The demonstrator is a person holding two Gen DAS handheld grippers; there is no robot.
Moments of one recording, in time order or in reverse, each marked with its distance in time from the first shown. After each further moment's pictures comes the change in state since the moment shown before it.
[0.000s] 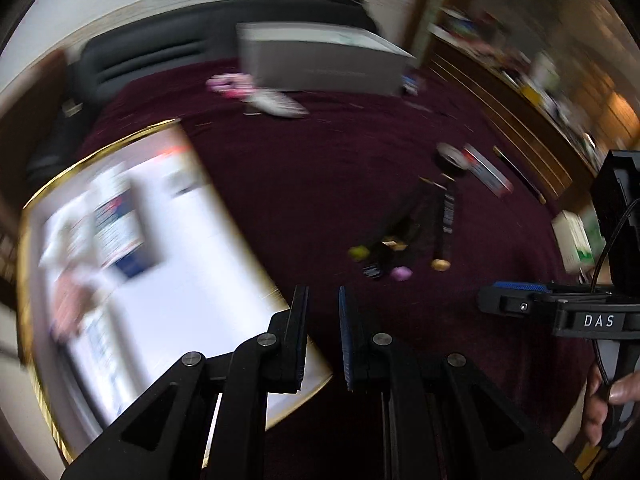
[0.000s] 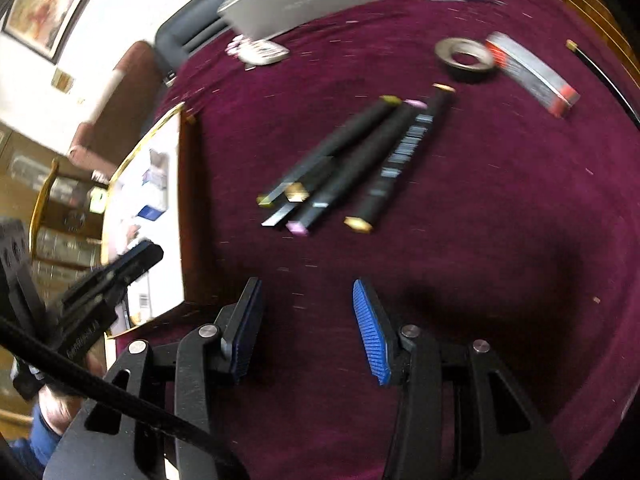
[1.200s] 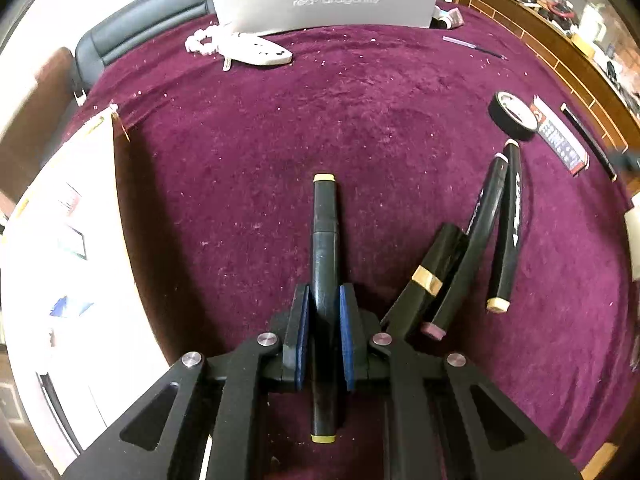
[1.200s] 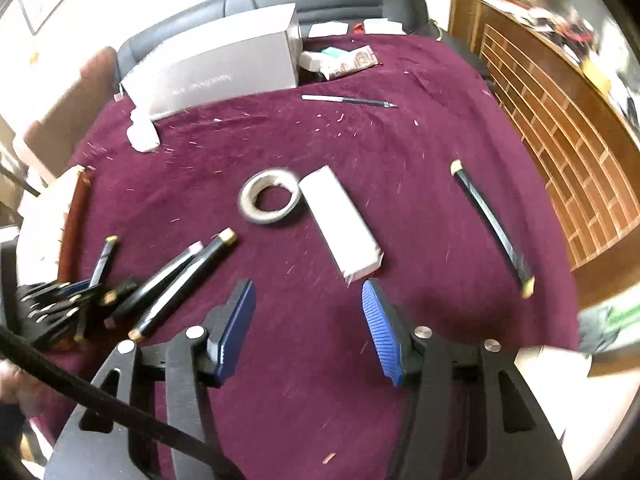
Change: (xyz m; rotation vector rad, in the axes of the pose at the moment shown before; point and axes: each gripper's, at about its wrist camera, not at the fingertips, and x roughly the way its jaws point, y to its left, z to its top) left arm 0.076 -0.029 0.017 -0.034 0.156 0.224; right arm -0.055 -0.115 0.117 -0.195 -0.138 -0.291
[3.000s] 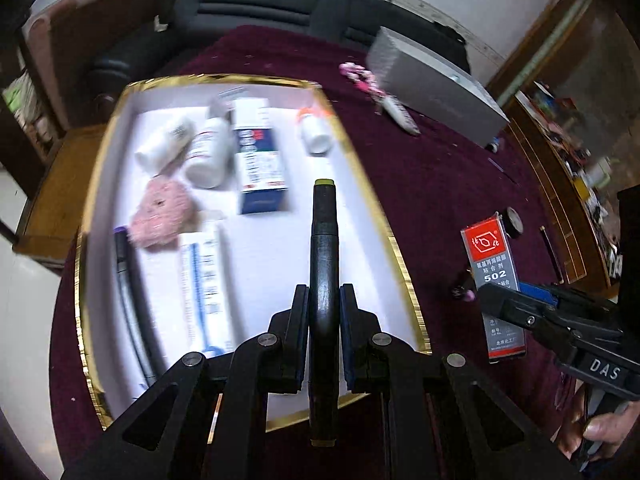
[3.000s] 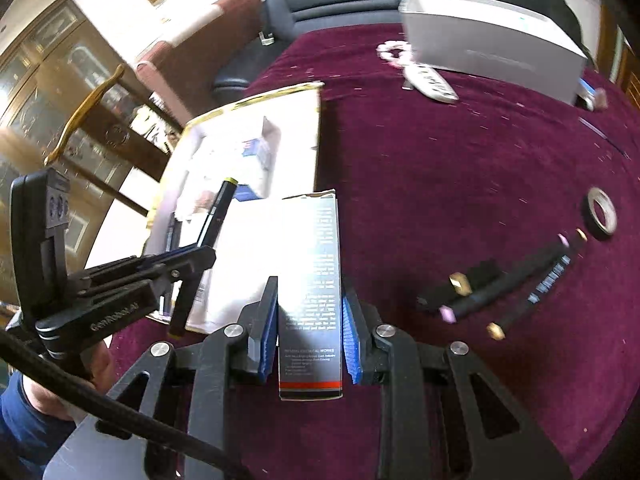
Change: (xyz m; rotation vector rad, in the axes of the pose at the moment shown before) left arm -0.081 0.156 -0.088 -0.431 -0.148 -0.185; right arm 0.004 0.277 -0.058 -0.251 0.078 0.380
